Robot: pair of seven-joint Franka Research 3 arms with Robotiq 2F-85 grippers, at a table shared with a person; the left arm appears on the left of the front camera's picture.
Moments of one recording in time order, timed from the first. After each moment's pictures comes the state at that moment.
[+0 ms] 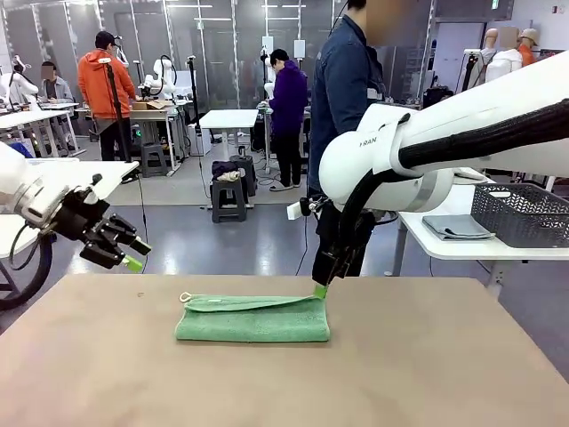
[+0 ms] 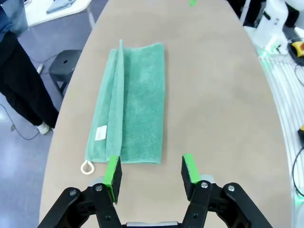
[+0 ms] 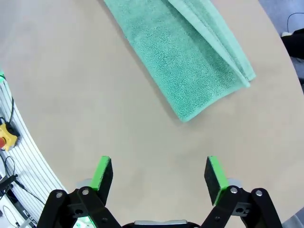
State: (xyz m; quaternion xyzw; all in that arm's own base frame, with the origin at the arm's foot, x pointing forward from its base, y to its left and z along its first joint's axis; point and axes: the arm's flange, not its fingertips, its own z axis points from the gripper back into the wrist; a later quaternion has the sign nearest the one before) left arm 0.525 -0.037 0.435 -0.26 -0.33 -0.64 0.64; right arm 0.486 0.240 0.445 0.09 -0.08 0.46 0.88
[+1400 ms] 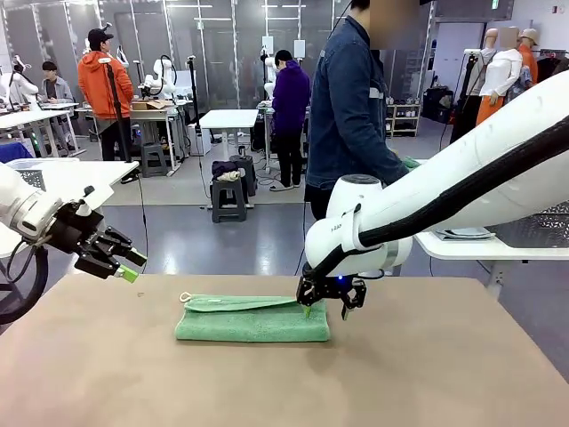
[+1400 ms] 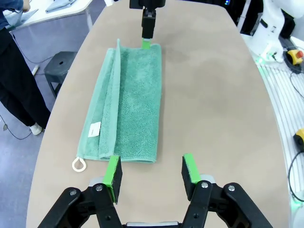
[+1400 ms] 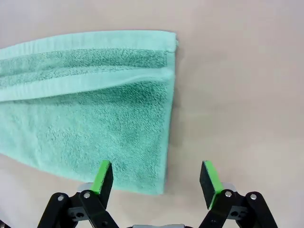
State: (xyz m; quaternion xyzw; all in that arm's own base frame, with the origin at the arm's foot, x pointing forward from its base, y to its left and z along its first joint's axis) left arm 0.528 -0.026 0.414 -0.29 -0.33 -0.62 0.65; right arm 0.551 0.254 0.318 0.06 -0.06 0.00 1.00
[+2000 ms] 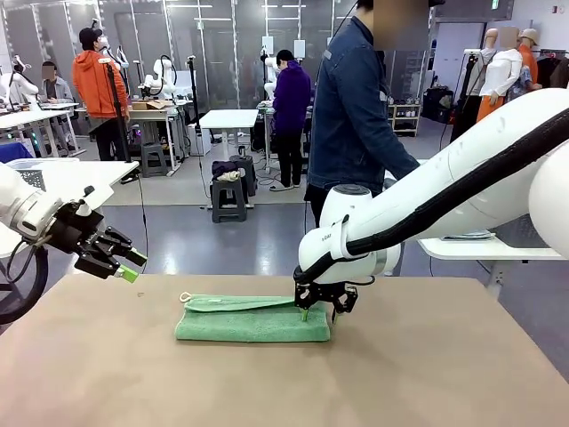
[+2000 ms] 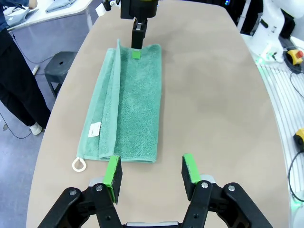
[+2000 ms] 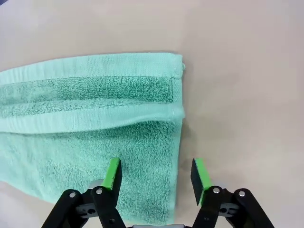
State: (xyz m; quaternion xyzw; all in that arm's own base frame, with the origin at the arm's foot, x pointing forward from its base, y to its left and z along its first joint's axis) left arm 0.528 -0.026 0.414 -0.29 -0.33 -0.62 0.65; right arm 0.572 0.263 0.293 0.07 -0.07 -0.02 1.00
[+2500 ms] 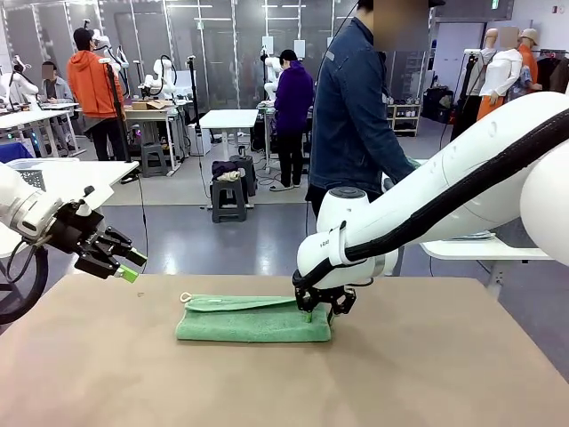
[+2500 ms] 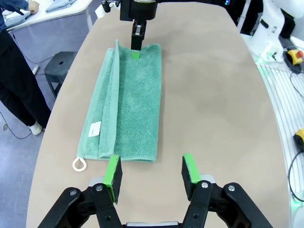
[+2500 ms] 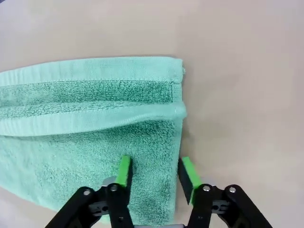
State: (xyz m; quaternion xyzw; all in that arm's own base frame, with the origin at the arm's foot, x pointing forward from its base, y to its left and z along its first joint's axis) left arm 0.528 -0.026 0.414 -0.29 -0.33 -0.62 0.65; right arm 0.573 0.266 0.290 0.05 -0.08 -0.02 1.00
